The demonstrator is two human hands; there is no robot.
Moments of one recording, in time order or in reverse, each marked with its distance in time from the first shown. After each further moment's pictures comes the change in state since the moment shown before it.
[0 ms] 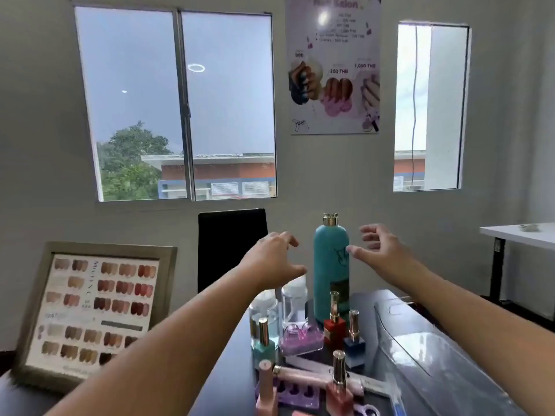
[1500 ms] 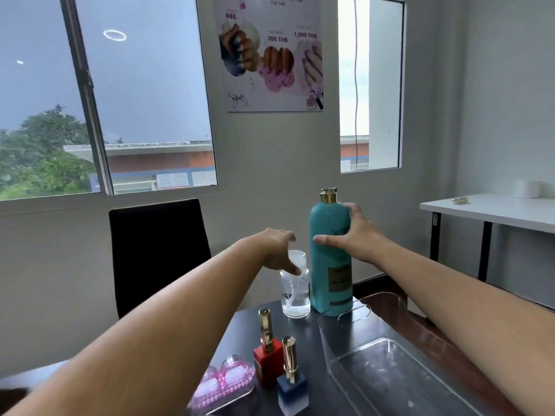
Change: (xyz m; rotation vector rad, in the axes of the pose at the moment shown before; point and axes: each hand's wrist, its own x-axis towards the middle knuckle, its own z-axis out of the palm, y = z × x) left_hand 0.161 0.043 0.125 0.284 -0.403 0.155; right_hand 0.089 0.107 -0.025 0.004 0.031 0.201
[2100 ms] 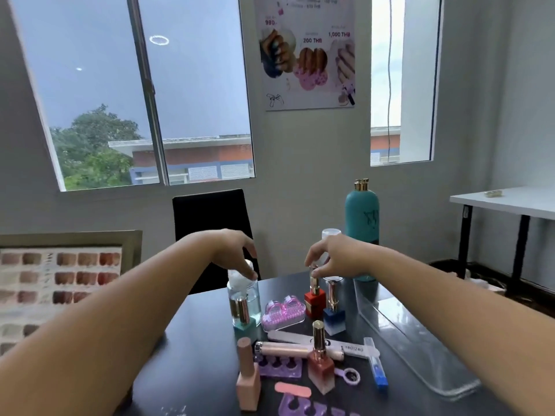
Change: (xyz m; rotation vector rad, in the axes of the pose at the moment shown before) left_hand -0.193 -0.078 -0.037 0.017 -0.154 -0.190; right_hand -0.117 -0.088 0.052 -0.504 -0.506 -0.322
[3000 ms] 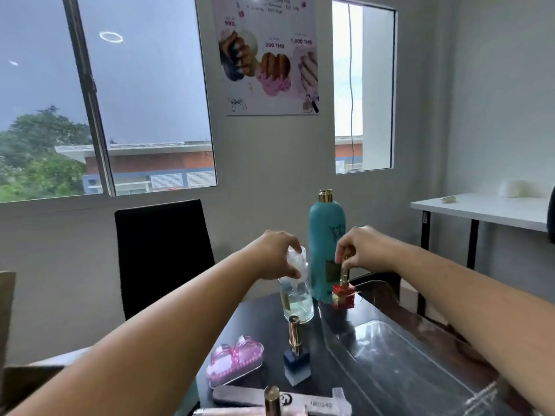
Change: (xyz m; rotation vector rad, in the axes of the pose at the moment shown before) left_hand 0.116 0.107 0.015 -0.180 0.311 0.344; right_hand 0.007 0.121 -0.046 -0.017 0.154 0.230
